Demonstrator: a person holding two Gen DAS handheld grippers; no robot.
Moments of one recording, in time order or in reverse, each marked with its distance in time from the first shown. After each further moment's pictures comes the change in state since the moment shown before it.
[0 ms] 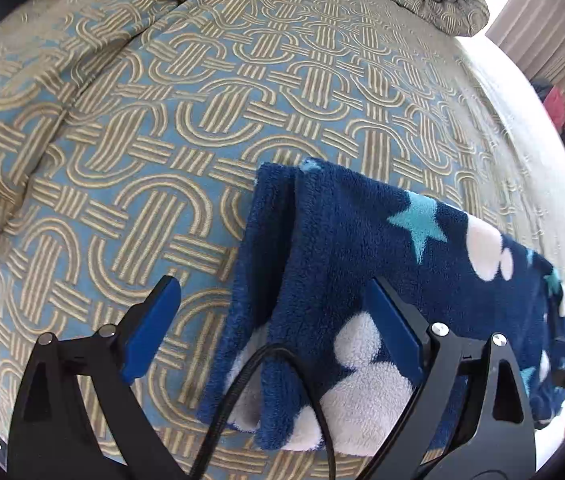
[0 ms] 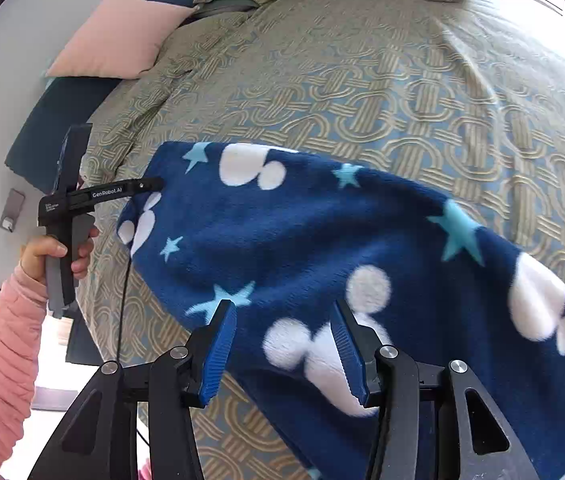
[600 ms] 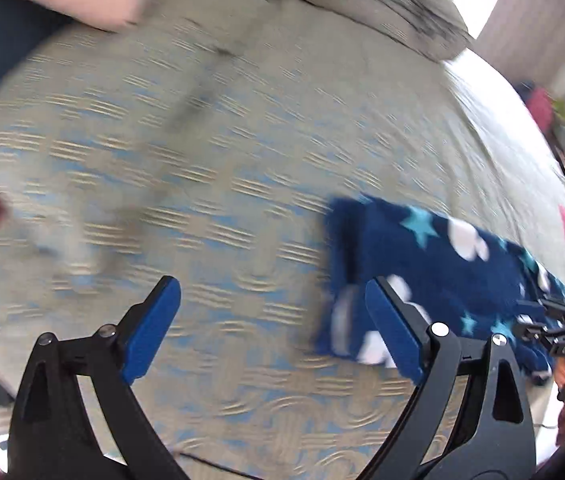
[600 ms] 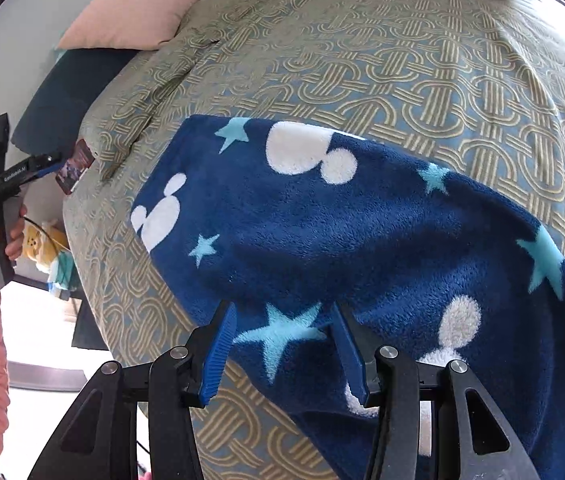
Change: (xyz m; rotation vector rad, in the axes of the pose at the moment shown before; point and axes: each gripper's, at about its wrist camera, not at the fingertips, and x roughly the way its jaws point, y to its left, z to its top) left arm -0.068 0.056 -0.001 0.083 -0.048 -0.046; right arm 0.032 0.033 0.017 -0.050 0.058 -0.005
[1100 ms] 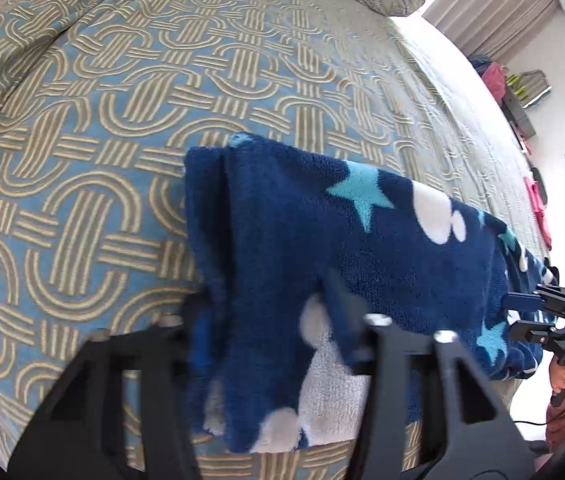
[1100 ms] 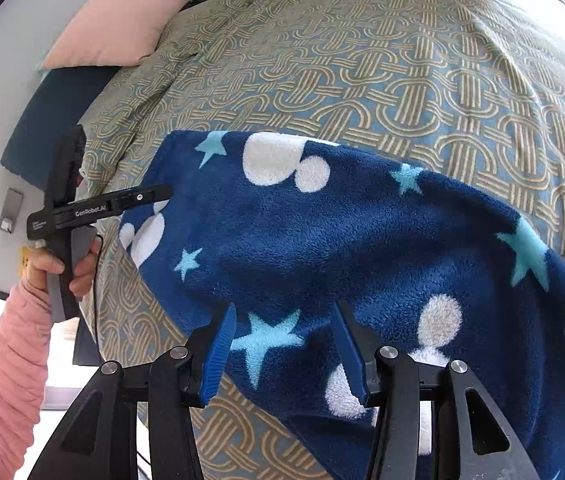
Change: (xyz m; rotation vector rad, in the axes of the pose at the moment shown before) left arm 0.097 -0.060 0.002 0.034 0.074 -0.163; right arm -0.004 -0.014 -0.002 0.065 -0.015 -0.009
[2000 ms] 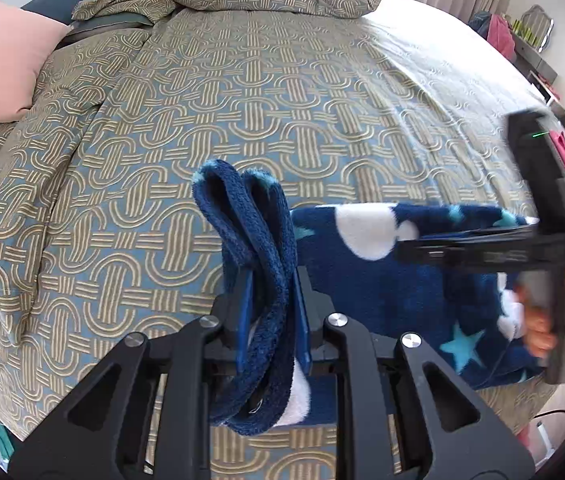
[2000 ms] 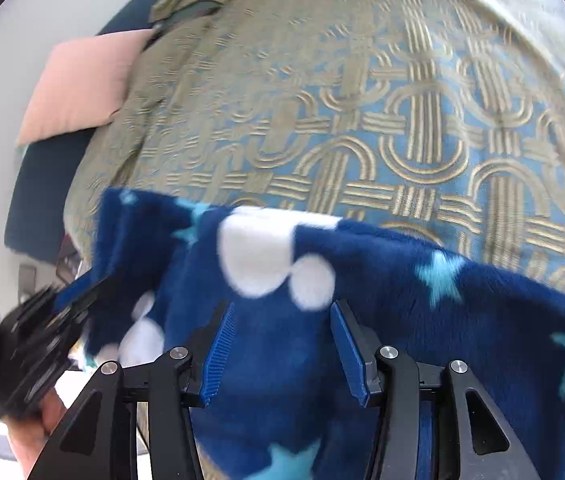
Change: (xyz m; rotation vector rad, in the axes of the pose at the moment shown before) left arm -0.055 -0.117 0.007 0.204 -0.105 0.241; right arm 0.061 -0.038 0.073 0.226 -0.010 0.108
